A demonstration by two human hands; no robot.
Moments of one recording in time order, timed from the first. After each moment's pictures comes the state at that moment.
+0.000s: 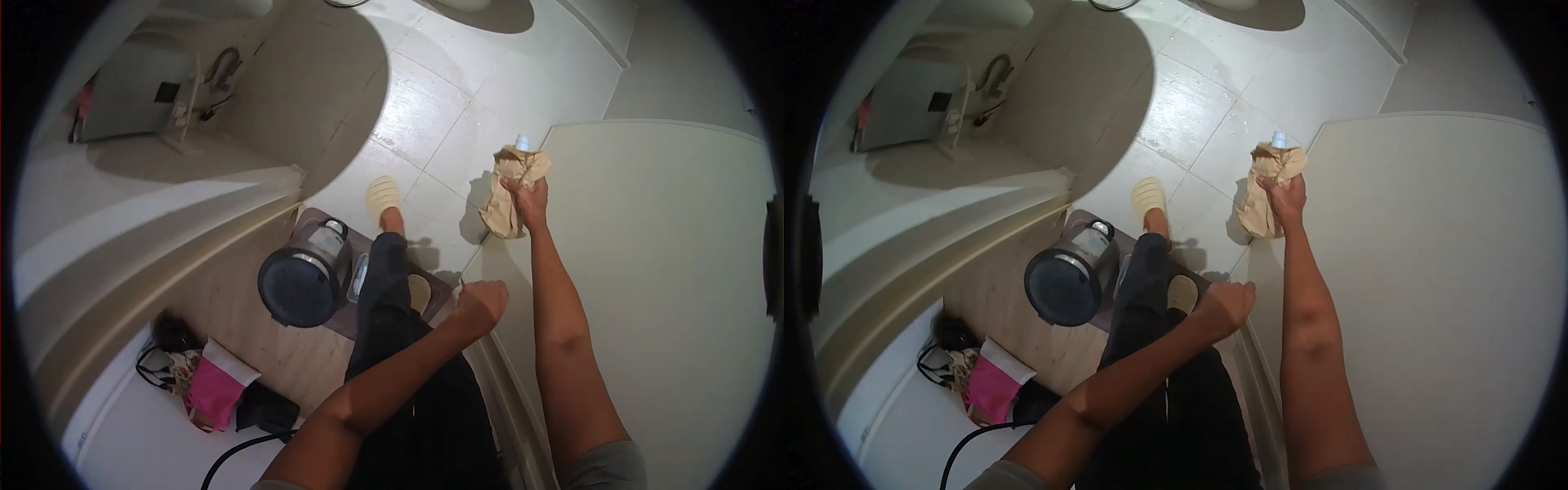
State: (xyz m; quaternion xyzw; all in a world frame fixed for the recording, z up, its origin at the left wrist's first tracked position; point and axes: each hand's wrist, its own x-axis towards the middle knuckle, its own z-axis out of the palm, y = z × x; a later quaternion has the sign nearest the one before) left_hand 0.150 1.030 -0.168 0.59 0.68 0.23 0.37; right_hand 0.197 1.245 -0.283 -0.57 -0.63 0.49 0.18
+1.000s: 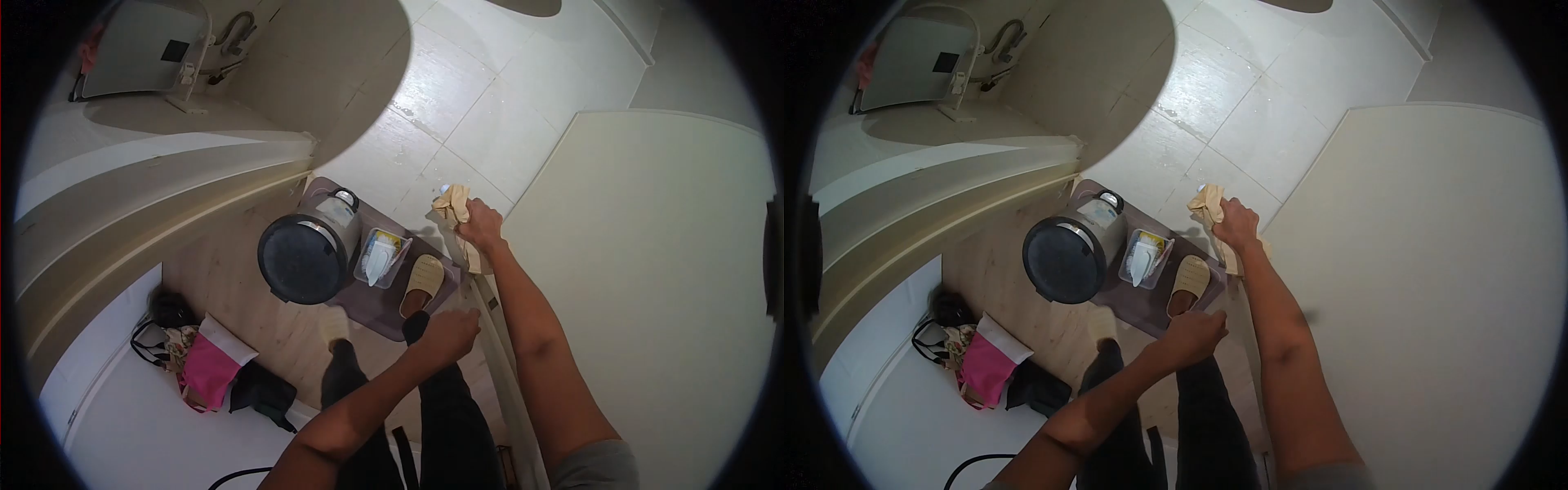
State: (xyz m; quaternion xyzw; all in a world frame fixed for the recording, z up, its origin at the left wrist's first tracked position) left_hand 0.143 0.929 -0.157 0.48 0.65 0.16 0.57; right_hand 0.180 1.097 -0.324 -0.38 -0.85 0.28 -0.24
